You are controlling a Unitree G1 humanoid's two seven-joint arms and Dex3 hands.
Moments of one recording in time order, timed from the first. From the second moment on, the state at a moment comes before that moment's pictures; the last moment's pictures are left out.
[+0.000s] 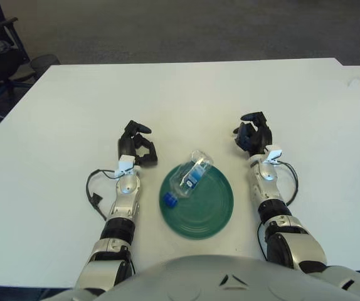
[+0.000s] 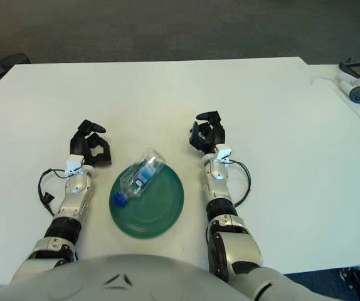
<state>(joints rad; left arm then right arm) -0.15 -0.02 0.07 0.55 0.09 -0.52 0.27 -0.40 0.01 -0.17 0.89 0.11 -0.62 -0.07</state>
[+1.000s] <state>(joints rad) -0.13 -0.02 0.08 0.52 0.09 -0.50 0.27 -0.49 -0.03 -0.21 1.04 0.10 -0.65 -0.06</state>
